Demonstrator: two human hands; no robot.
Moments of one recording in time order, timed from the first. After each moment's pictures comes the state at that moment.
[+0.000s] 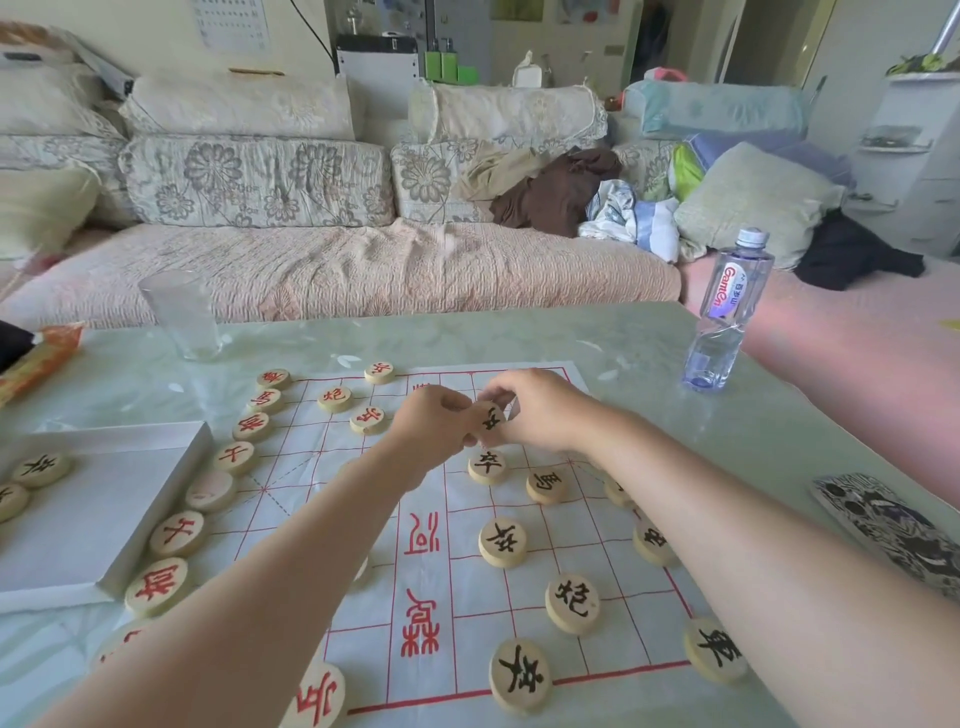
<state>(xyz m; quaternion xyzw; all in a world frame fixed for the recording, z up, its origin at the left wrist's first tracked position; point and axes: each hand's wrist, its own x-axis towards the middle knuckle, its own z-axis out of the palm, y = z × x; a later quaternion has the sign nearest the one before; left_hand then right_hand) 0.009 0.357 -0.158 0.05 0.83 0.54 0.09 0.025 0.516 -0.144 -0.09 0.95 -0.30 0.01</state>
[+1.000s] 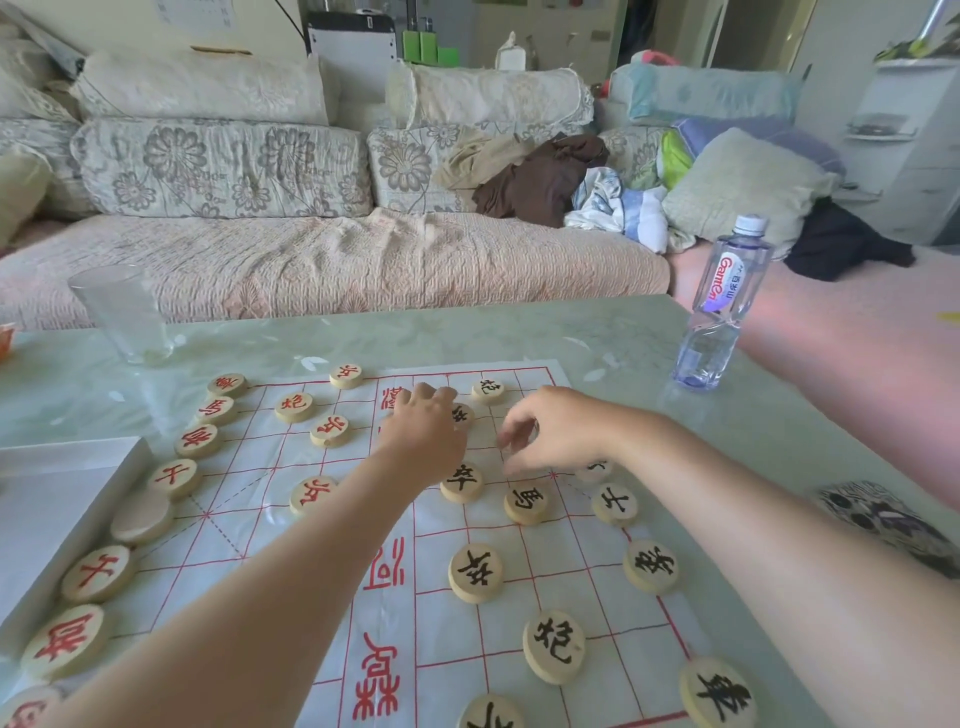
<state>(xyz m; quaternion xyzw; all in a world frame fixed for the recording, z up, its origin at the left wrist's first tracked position) -0.044 0.388 -0.203 0.16 0.97 0.16 -0.04 0.010 0.565 -0.156 -0.07 0.97 -0.22 0.12</state>
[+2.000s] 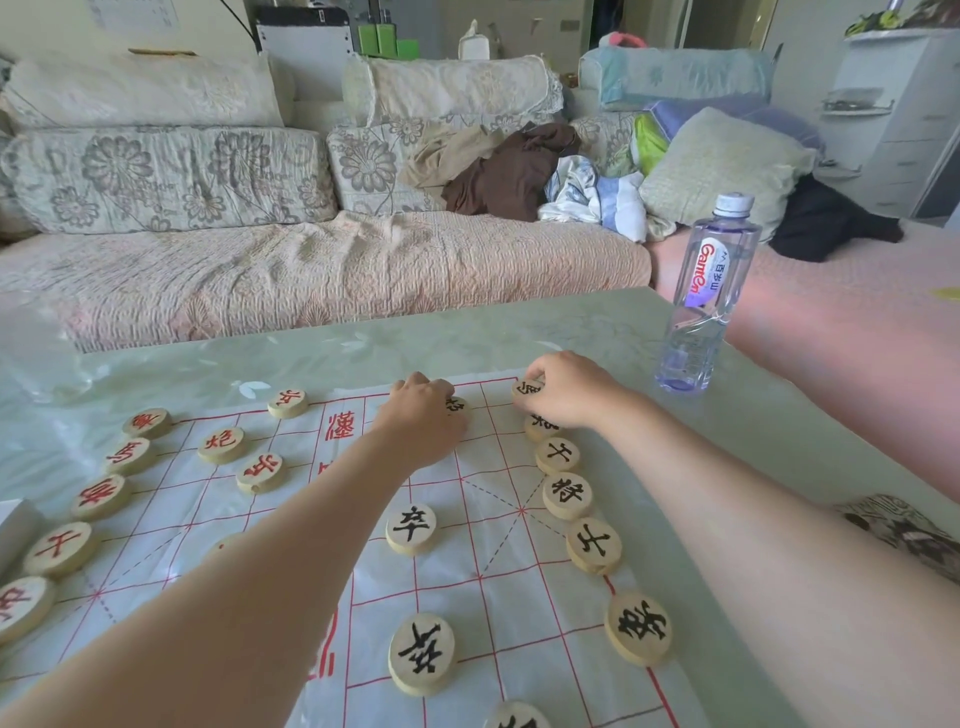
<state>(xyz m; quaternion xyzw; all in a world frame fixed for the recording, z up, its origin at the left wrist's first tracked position) -0.108 0.449 -0.206 0.18 0.97 0.17 0.00 -0.066 0.638 -0.185 0.10 0.98 -0.19 -0.03</state>
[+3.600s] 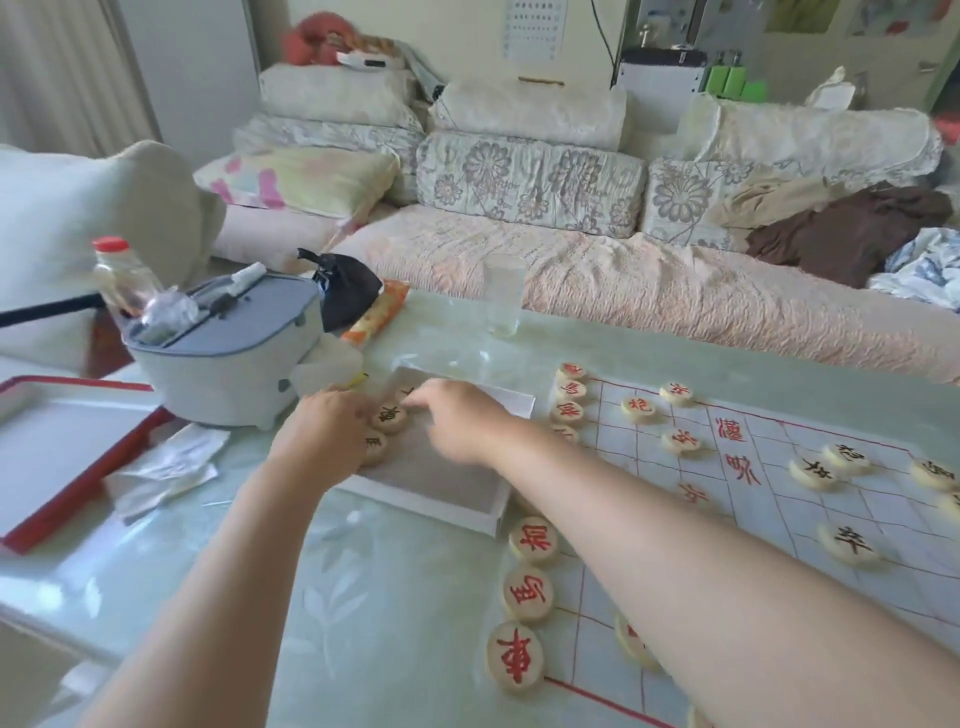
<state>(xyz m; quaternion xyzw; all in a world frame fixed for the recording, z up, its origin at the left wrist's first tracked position) 0.038 -0.069 -0.177 -0.11 0.97 0.16 -0.10 -0.025 0.092 -0.164 -0.33 0.92 -0.19 0.06</state>
